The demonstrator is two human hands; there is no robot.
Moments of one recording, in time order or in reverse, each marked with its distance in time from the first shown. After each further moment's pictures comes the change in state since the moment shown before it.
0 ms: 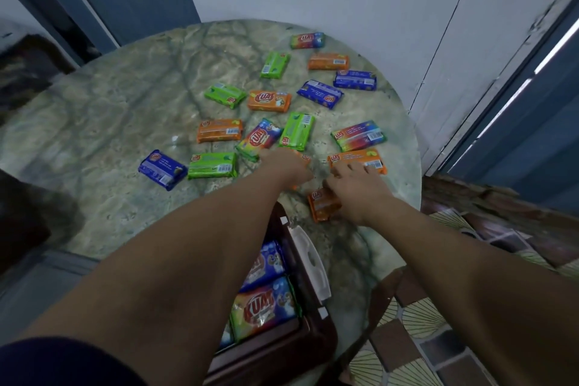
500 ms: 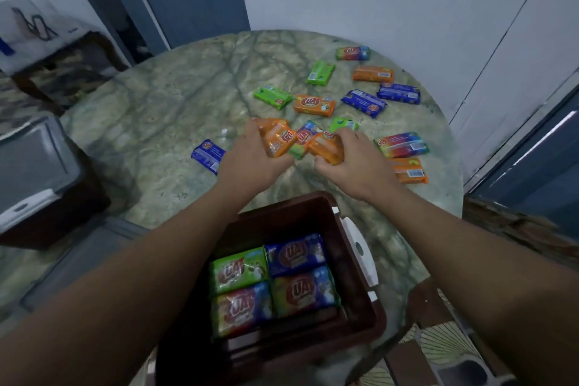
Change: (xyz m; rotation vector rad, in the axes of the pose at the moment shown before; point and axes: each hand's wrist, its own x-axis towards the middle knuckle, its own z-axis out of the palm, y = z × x) left_hand -0.090 -0.132 -0.034 -0.382 0.529 -0.035; right_hand 0.008 -0.074 -0.067 0.657 0.401 0.085
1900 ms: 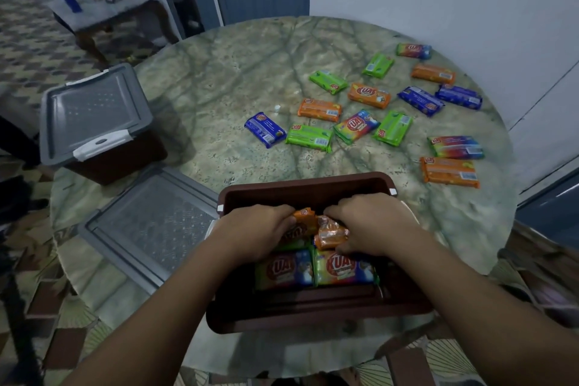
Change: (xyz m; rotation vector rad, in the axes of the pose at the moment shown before) left_hand -0.133 -0.108 -0.016 0.304 -0.461 0.166; right_hand -0.083 -0.061 0.048 -0.658 -0.533 -0.529
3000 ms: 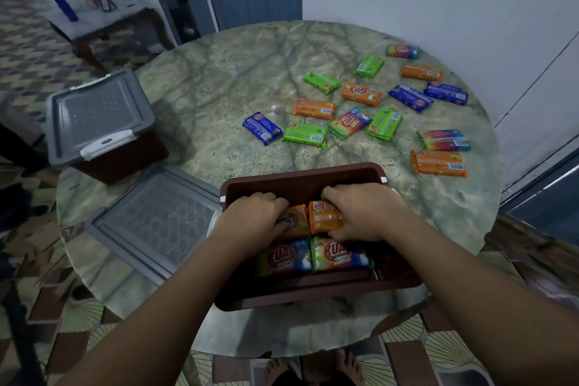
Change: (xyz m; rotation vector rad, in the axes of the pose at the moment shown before) left_hand -0.011 0.003 0.008 0.208 0.178 0.090; right_hand -0.004 0.003 0.007 0.039 0.065 0.003
